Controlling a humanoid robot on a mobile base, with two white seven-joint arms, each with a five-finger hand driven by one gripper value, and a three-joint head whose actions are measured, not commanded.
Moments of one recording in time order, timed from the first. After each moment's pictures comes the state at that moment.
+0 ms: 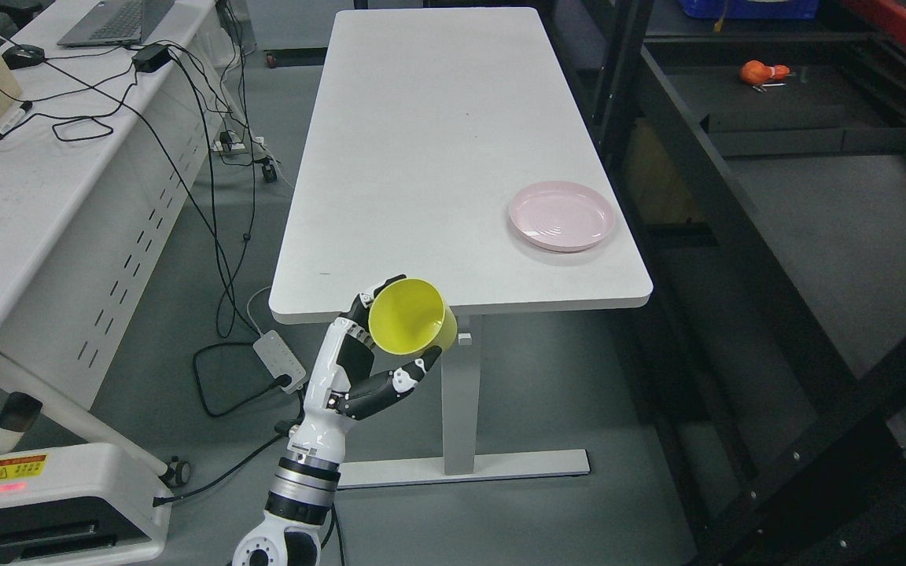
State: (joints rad) left arm -0.14 0.00 -0.20 -1.62 0.21 -0.36 -0.07; right arm 0.00 0.00 0.00 -0.24 0.00 0.09 -0.12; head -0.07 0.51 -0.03
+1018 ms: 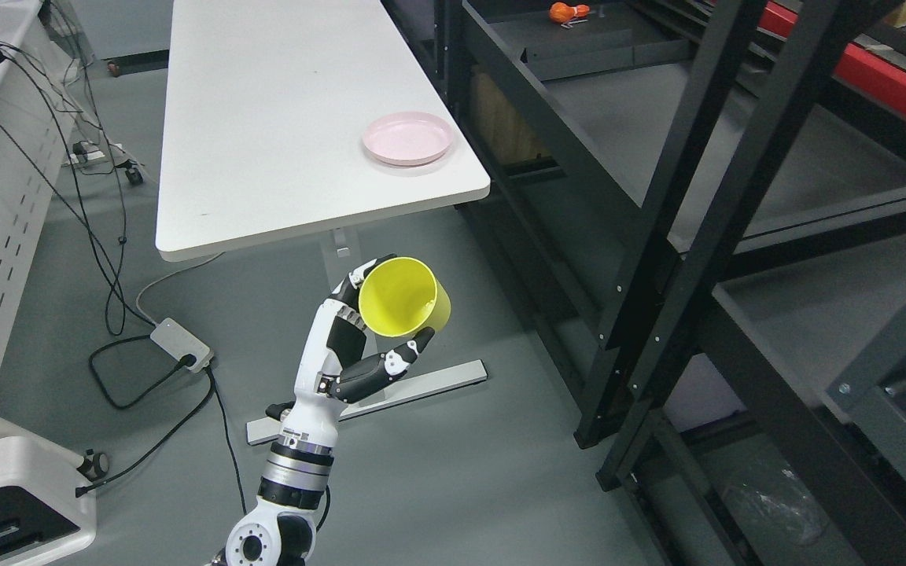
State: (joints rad) left arm -0.17 0.00 -0.18 -1.64 0.21 -0.36 -0.07; right arm 0.00 0.00 0.00 -0.24 0.00 0.09 -0.12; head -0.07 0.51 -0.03
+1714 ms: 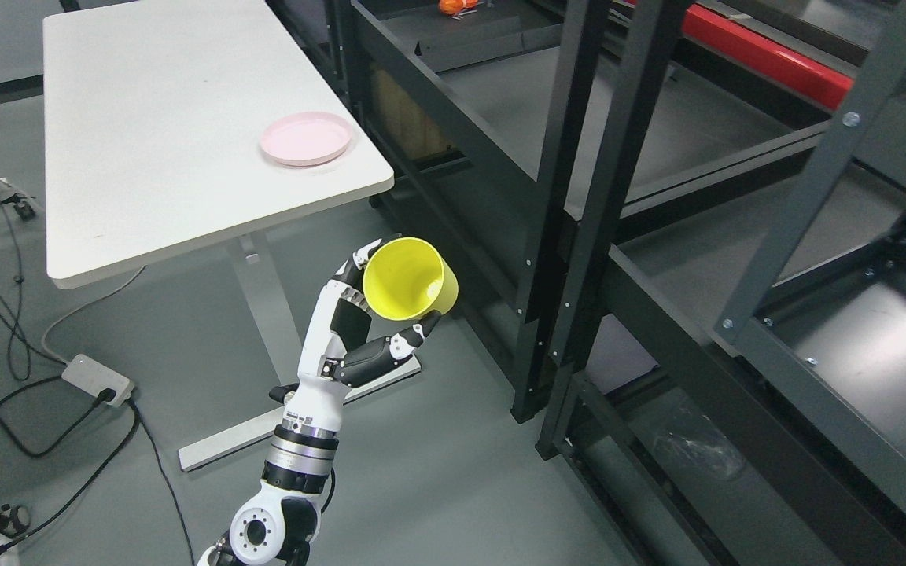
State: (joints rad) left arm -0.21 0.00 -0.19 -1.64 0.21 -0.36 -0.07; right arm 0.00 0.00 0.00 -0.24 0.00 0.09 -0.12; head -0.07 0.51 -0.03
